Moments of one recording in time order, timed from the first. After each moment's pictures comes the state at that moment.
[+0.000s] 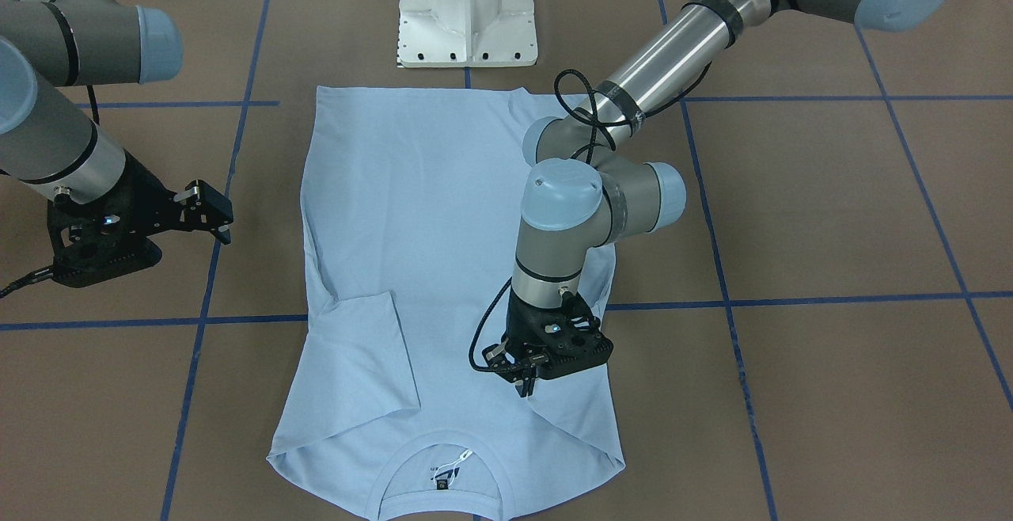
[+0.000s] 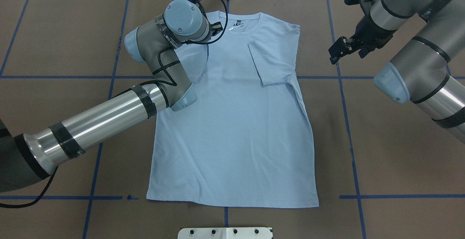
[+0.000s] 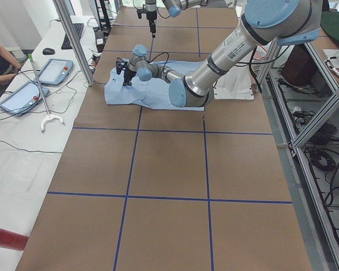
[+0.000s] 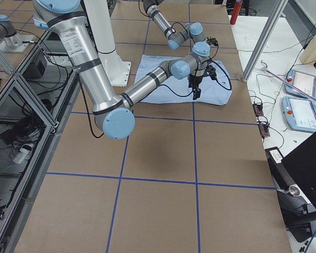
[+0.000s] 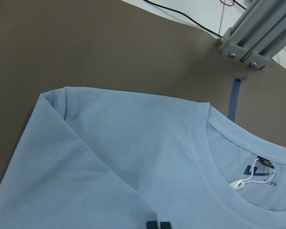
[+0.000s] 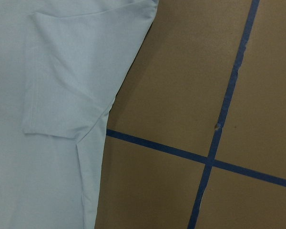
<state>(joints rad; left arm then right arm) -0.70 -2.59 -0.91 -2.22 -1.64 -1.46 0.99 -1.13 1.74 -1.62 2.24 0.53</state>
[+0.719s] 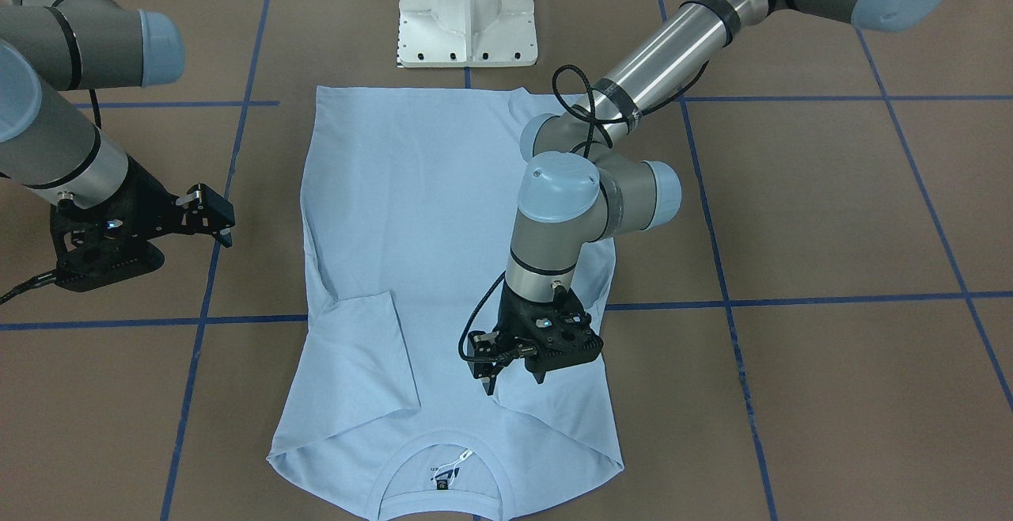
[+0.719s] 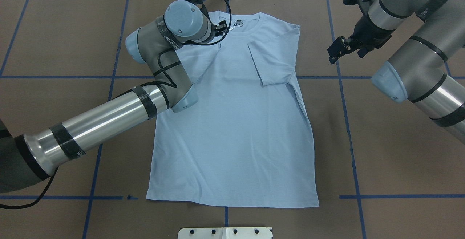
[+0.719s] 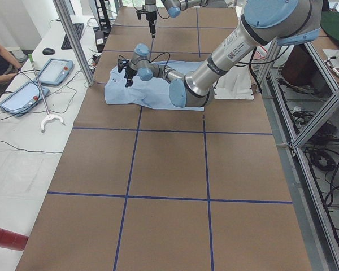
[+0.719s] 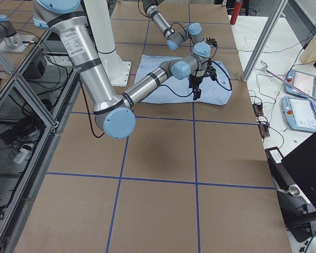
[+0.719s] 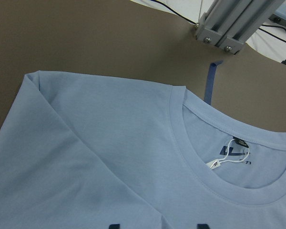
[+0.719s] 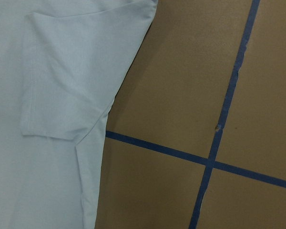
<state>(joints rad) -0.70 -2.59 -0.92 -2.25 -1.66 -1.41 0.99 -1.12 1.73 -1.62 2.24 0.54</state>
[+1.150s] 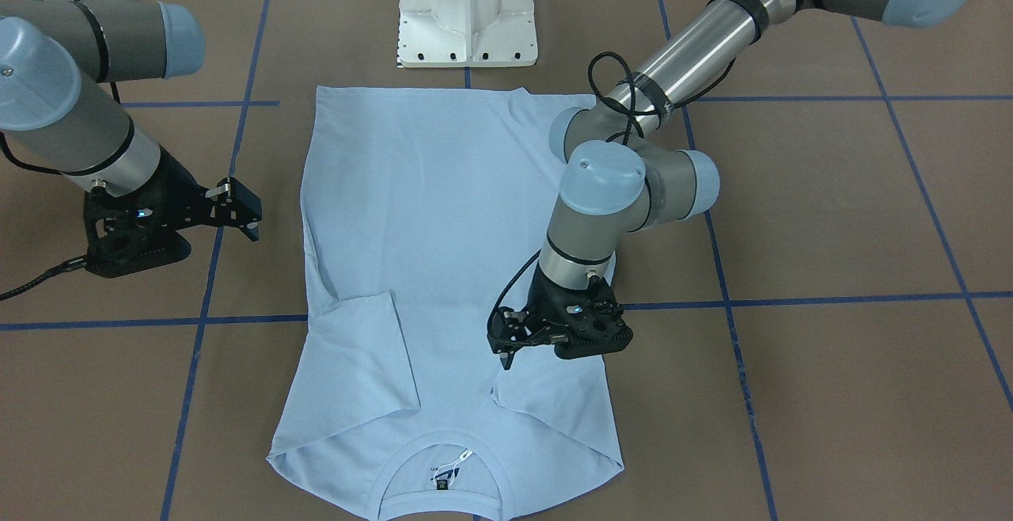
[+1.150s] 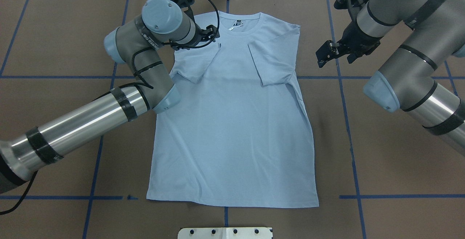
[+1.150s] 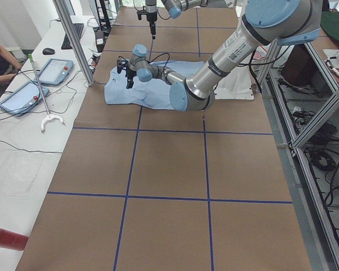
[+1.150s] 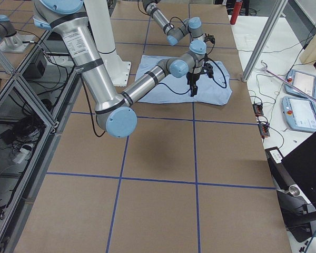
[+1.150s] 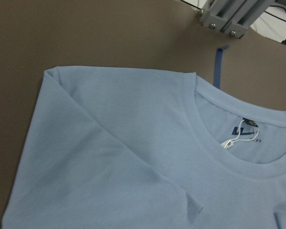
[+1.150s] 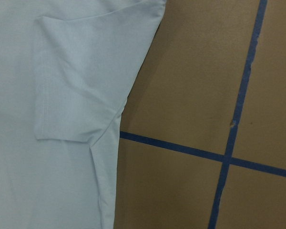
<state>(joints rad) -0.73 -2.41 -1.16 -2.16 -1.80 -1.33 0.91 -1.12 1.76 -1.52 2.17 0.76</state>
